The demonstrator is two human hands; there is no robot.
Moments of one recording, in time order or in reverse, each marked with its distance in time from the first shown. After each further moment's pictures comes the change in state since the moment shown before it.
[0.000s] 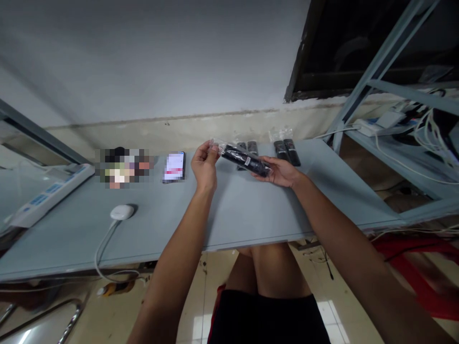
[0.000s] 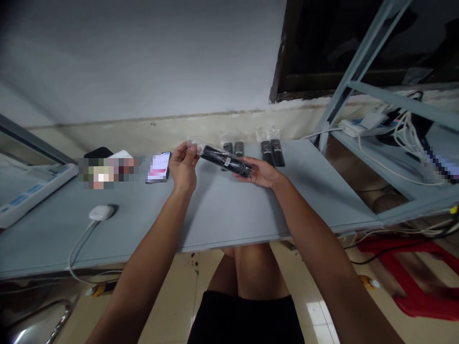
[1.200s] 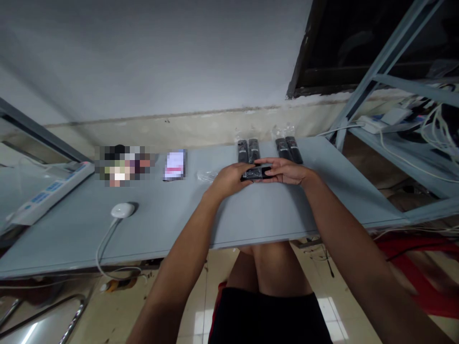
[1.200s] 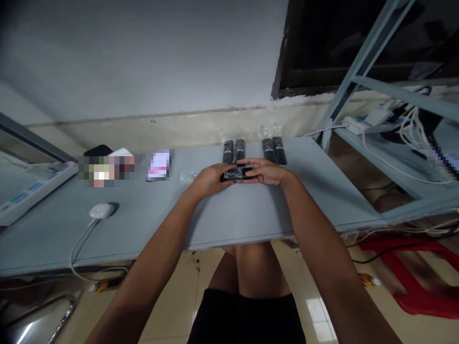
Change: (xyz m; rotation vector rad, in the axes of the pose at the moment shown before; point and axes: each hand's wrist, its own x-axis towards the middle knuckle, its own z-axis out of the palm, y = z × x) left_hand -0.027 -0.009 -0.007 1.077 -1.064 0.395; right_hand -0.014 -0.009 -0.016 -0.255 -0.225 0.042
